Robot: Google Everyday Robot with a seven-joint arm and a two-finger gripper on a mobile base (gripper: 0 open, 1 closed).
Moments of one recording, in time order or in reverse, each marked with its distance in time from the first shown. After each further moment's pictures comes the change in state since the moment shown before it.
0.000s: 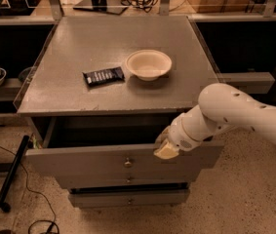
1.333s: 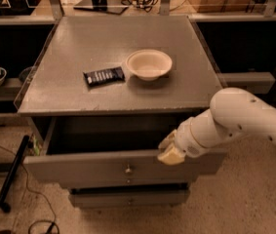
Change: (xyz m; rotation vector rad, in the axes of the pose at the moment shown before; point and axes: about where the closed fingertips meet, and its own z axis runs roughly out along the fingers) arm 0.011 0.019 -0.020 0.018 -0.025 0.050
